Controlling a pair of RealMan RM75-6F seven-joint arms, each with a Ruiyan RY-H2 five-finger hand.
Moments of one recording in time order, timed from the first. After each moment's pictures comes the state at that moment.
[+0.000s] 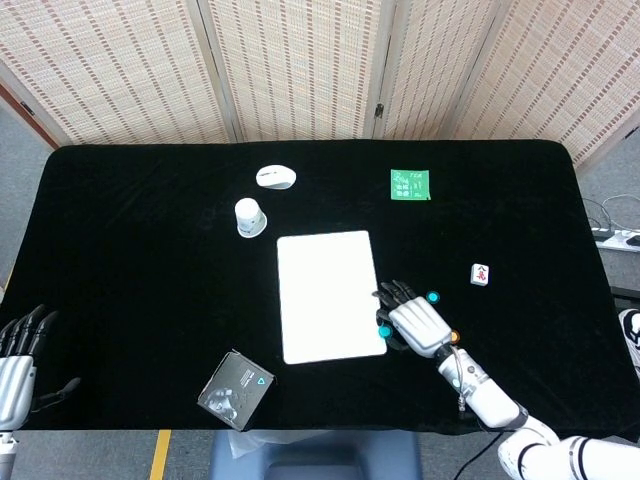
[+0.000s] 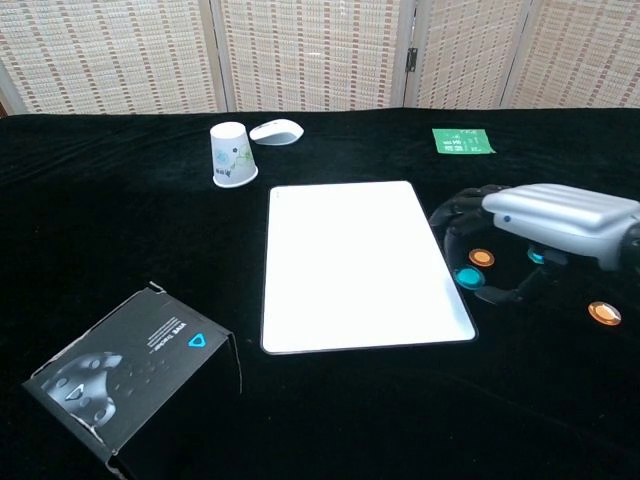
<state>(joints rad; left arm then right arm) -0.02 -1.15 -0.02 -1.60 1.50 1.54 0.00 0.57 -1.44 0.08 -1.59 -1.42 0.92 -0.25</state>
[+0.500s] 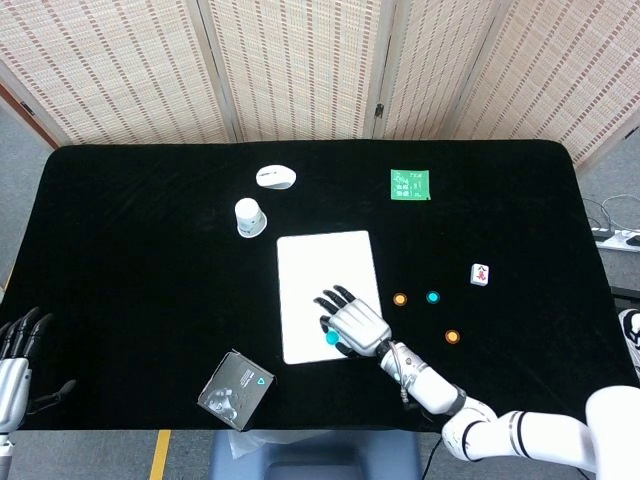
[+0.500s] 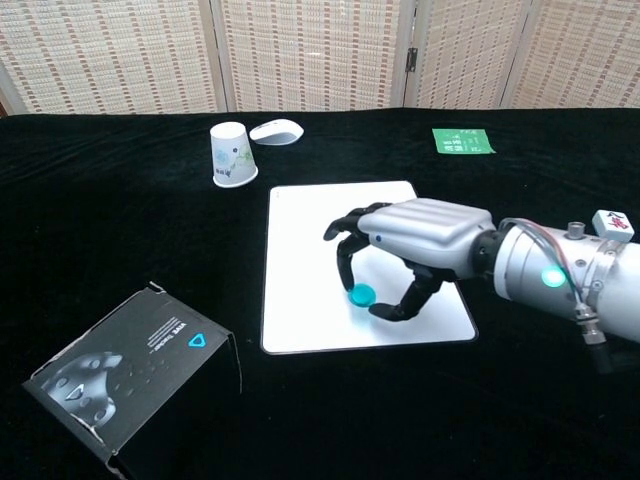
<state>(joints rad) -0.02 -1.15 -0.02 -1.59 1.49 1.54 -0.01 0.74 -1.62 0.14 -1.54 -1.26 0.79 -0.43</state>
